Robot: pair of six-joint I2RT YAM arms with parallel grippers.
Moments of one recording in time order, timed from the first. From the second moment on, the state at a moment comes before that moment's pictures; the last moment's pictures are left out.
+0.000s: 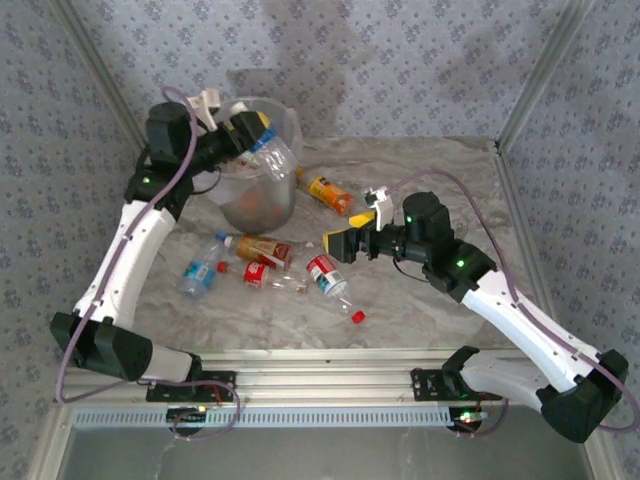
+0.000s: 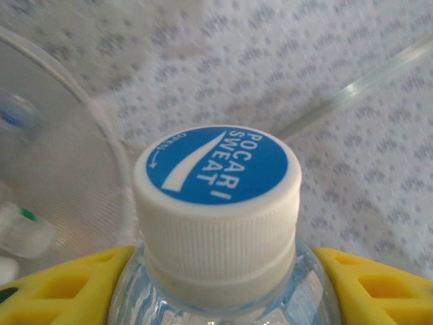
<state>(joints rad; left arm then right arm) -0.23 1.41 1.56 -0.35 0.47 -0.79 0.67 1.03 1.01 -0.31 -0.37 0.37</state>
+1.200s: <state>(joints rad) -0.09 1.63 1.67 -0.50 0.30 -0.72 0.65 0.96 0.99 -0.40 -0.28 0.37</state>
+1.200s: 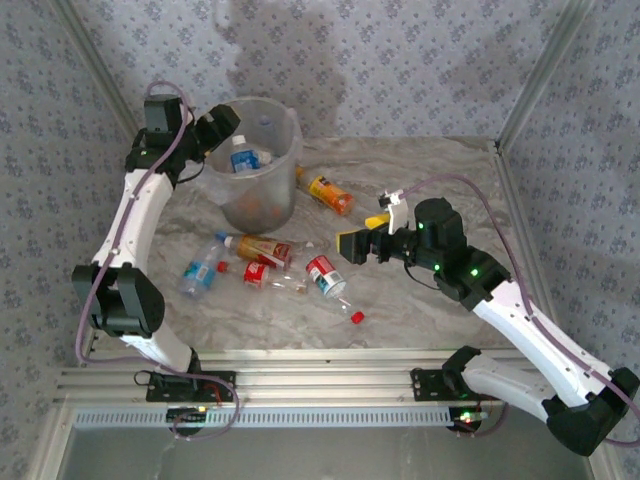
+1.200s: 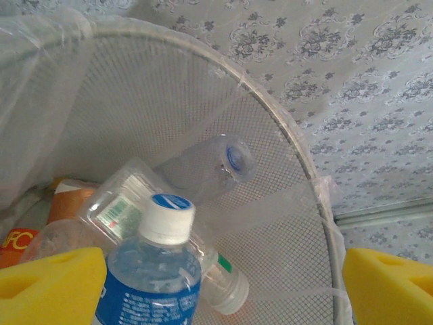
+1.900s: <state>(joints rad) -0.16 1.12 1.39 -0.61 0.46 -0.38 0.74 1.07 0.99 -0.48 -0.22 0.31</state>
